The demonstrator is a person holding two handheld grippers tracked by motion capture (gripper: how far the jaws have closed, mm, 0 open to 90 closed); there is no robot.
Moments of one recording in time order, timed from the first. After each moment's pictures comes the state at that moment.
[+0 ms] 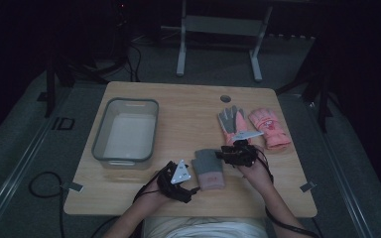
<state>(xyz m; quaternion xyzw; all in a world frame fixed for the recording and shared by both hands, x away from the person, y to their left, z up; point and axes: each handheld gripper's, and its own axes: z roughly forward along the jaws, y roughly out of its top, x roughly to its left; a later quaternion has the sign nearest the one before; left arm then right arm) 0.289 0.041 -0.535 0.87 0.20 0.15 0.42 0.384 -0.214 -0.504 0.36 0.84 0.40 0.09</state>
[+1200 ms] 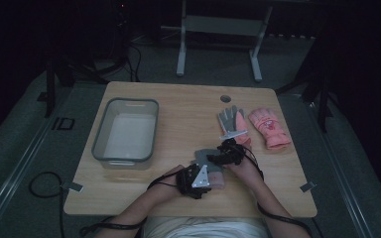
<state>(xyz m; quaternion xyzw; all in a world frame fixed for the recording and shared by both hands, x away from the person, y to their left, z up) 0.309 -0.004 -0.552 0.92 0.04 0.17 0.36 0.412 -0.191 -0.545 0.37 0.86 0.35 0.08</state>
